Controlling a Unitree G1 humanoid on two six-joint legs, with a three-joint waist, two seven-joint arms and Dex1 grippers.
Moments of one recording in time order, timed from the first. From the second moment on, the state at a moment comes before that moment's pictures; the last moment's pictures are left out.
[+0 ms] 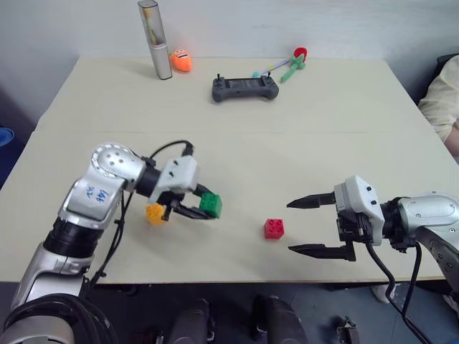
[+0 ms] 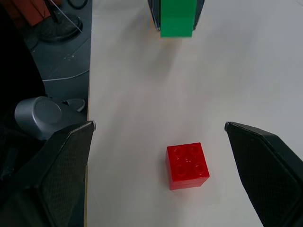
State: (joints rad) left arm -0.64 0.72 -0.21 -0.18 -0.22 0.50 -1.31; right arm -0.22 -0.96 -0.10 -0.54 0.64 0.59 1.17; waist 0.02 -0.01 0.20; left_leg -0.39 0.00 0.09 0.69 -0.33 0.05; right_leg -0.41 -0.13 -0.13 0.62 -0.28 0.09
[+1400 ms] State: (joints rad) left arm -0.58 0.62 -0.39 -0.11 -0.06 0.50 -1.14; right arm -0.17 -0.99 -0.10 -0.44 0.56 0.48 1.14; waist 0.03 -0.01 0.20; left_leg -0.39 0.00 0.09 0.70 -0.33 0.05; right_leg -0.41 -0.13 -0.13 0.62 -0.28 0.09
